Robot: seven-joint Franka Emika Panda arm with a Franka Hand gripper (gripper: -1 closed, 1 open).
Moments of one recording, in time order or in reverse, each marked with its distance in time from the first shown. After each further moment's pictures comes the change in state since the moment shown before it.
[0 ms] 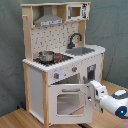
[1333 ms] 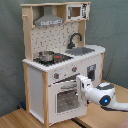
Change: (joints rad) arm -0.325 0.000 -0.033 0.109 0.000 0.280 -0.007
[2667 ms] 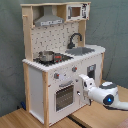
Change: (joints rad) arm 0.034 0.002 -0.007 -0.055 0.001 0.049 -0.013
